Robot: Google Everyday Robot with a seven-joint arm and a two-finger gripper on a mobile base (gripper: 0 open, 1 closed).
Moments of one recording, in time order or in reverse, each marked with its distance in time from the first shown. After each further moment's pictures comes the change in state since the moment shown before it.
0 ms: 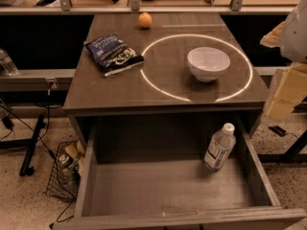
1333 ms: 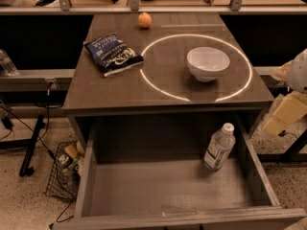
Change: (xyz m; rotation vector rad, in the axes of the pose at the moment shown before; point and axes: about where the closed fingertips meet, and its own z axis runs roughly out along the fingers) arm 0.057 -0.011 0.077 -0.069 -0.132 0.238
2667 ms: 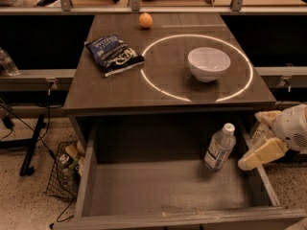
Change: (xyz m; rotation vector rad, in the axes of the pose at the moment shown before) arm 0.044 0.028 0.101 -0.096 -0.277 0.160
